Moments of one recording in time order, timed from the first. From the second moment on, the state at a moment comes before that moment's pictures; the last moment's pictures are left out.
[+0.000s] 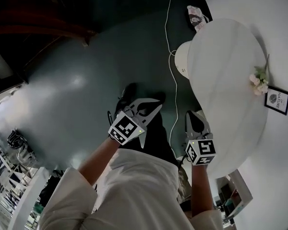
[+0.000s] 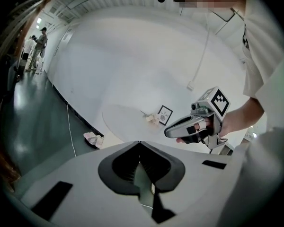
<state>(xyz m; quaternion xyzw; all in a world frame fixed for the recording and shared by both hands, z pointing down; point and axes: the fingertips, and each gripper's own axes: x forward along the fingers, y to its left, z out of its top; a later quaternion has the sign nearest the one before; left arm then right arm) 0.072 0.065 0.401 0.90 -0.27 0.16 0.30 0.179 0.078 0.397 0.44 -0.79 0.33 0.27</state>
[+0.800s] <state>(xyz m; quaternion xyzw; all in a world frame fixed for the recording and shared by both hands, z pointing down) 0.108 0.033 0.519 0.92 -0.23 0.14 0.29 0.184 0.075 0.522 0.43 -0.77 0.32 0.34</state>
